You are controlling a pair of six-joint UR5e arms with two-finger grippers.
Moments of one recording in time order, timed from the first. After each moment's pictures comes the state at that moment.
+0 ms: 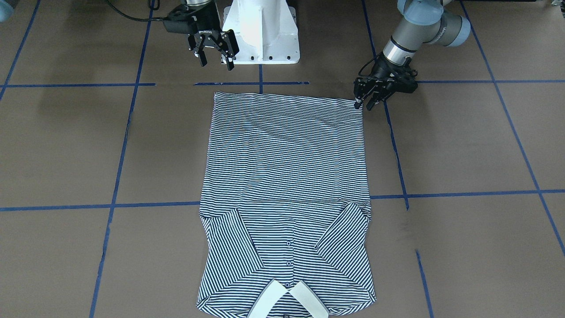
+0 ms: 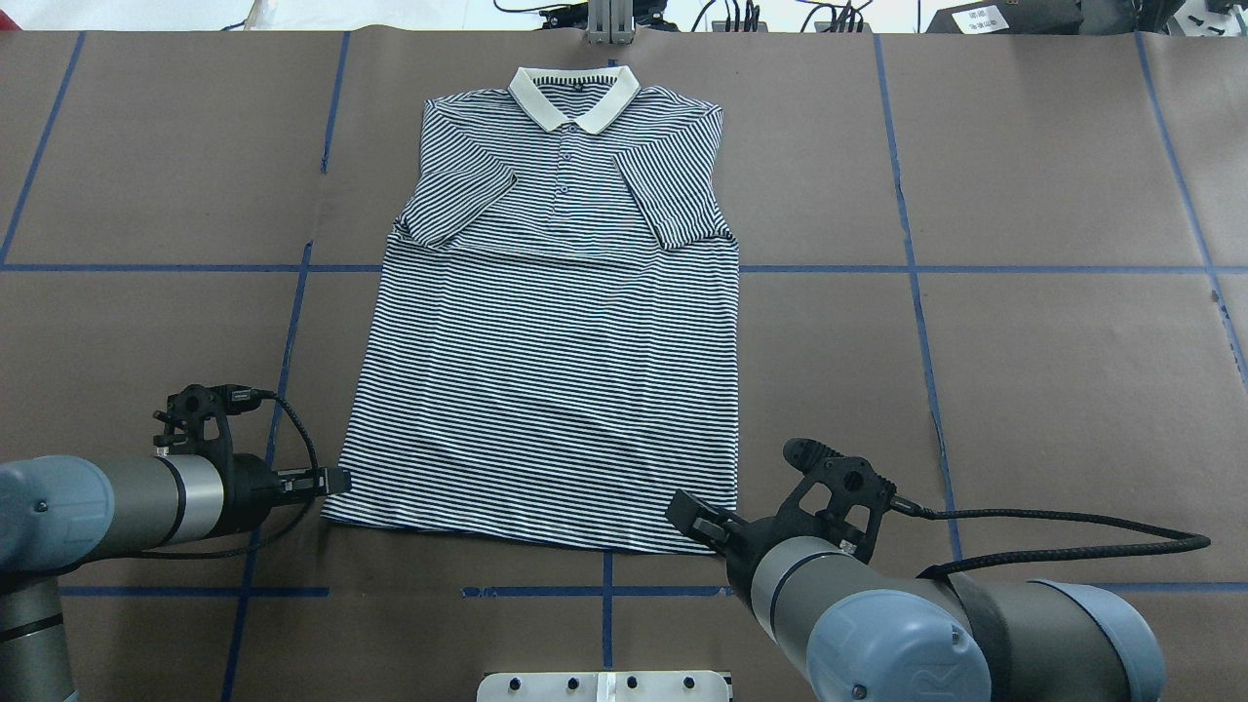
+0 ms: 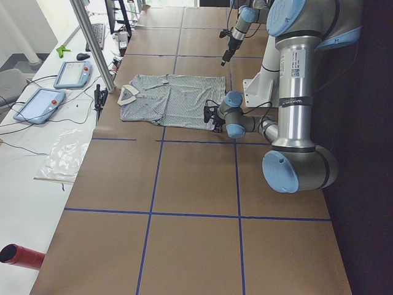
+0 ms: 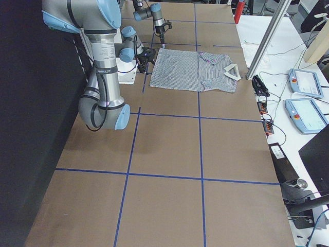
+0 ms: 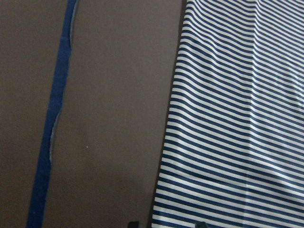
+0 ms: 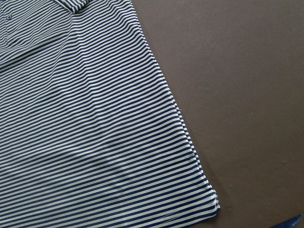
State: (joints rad) left arm -0.36 -1.51 -1.91 -2.38 -1.64 -1.47; right arm 0.09 -1.24 2.21 -1.62 1.28 1.97
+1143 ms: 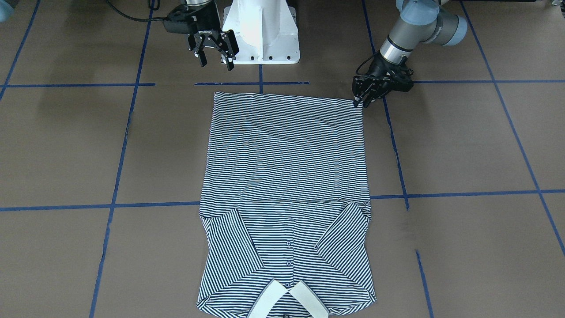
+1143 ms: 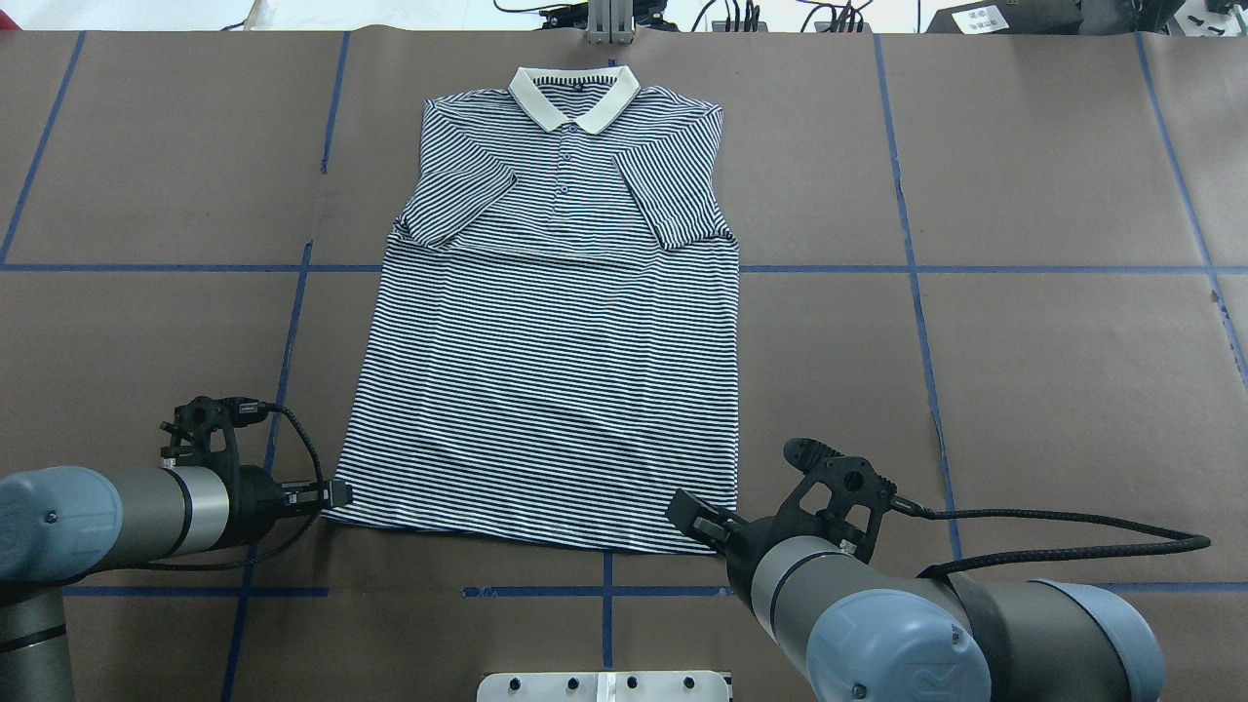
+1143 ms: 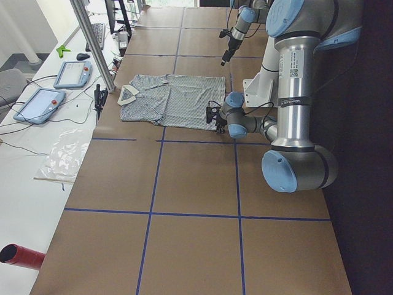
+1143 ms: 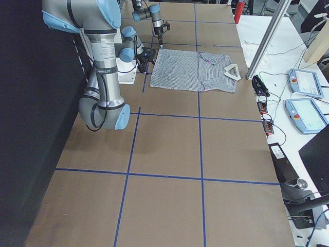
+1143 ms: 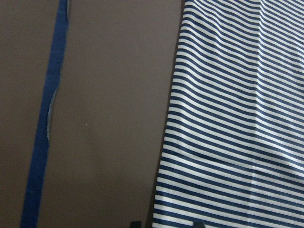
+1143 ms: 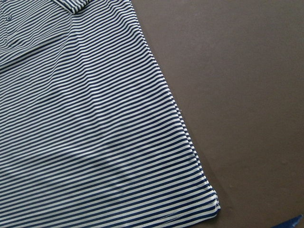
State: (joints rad) left arm -0.33 -1.51 -1.91 -2.36 -1.64 -1.47; right arm 0.09 -1.24 2.21 -1.62 1.28 1.98
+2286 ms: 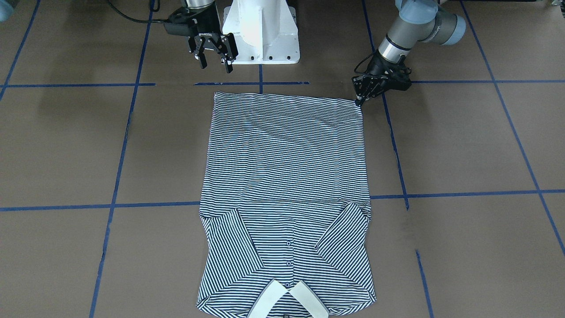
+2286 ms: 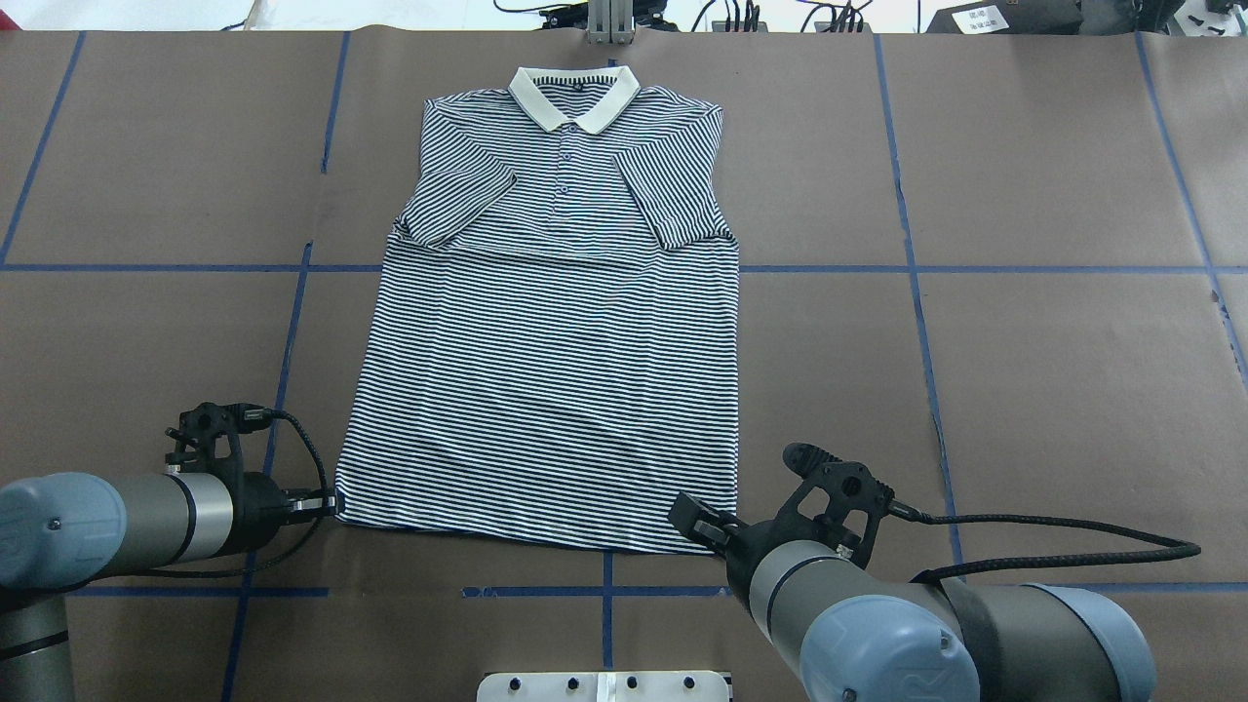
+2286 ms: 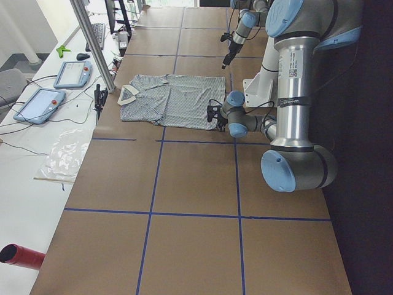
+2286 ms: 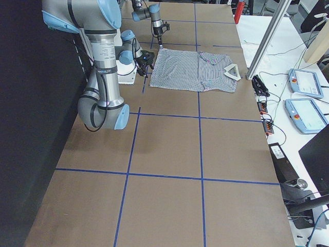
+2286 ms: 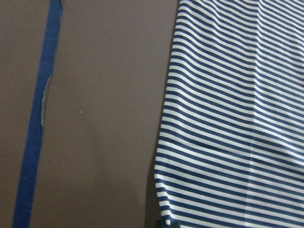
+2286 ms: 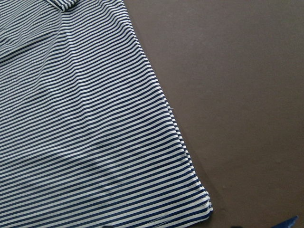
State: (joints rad) left arm -0.33 -1.52 -1.92 -2.37 -1.64 -1.47; right arm 0.06 -1.25 2.14 -1.62 1.25 2.03
